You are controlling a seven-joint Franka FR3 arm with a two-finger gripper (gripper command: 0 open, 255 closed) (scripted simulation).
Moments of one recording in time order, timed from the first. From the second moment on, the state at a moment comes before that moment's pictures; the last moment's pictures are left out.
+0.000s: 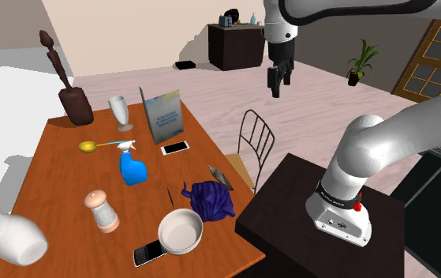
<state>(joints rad) 0.00 -0.75 0.07 -2.37 -0.12 1.45 0.01</state>
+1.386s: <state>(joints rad) 0.02 -0.44 0.10 -2.77 0.02 2.29 0.18</state>
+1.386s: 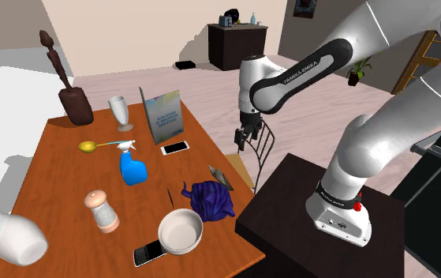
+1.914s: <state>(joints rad) 0.04 -0.10 0.13 -2.76 0.07 2.67 0.23</state>
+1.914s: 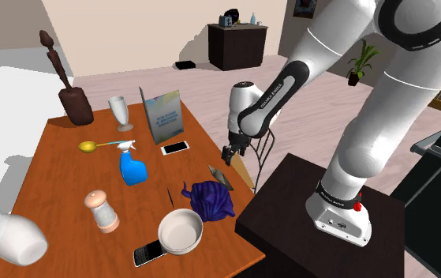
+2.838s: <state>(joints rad) 0.07 0.37 0.13 -2.61 0.09 3.05 0.25</state>
